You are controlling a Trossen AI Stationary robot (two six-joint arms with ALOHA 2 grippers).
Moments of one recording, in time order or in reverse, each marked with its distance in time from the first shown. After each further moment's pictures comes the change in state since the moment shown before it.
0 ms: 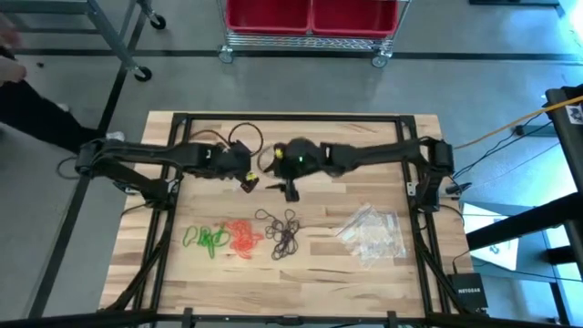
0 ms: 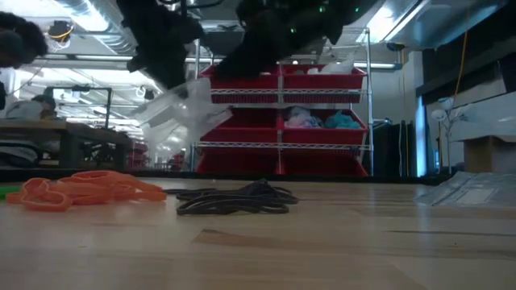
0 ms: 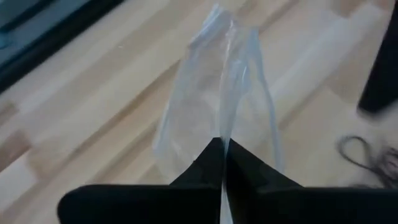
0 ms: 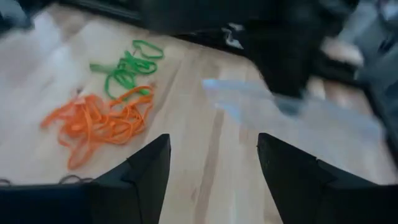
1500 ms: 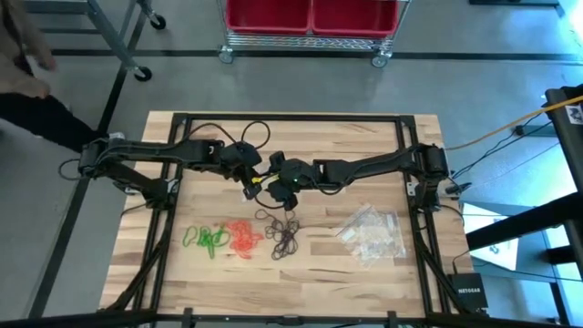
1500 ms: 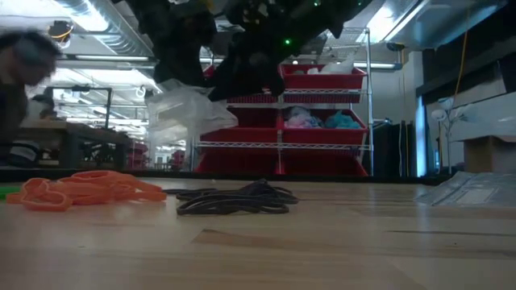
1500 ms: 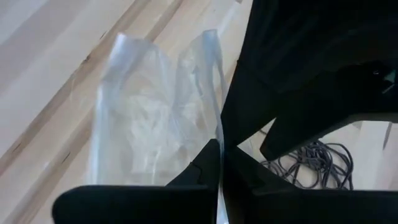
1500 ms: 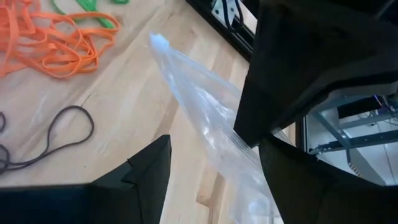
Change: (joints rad) left arm 0.054 0.031 -0.003 0.157 0.332 0.206; right arm 0.105 0.063 0.007 0.007 0.333 -0.376
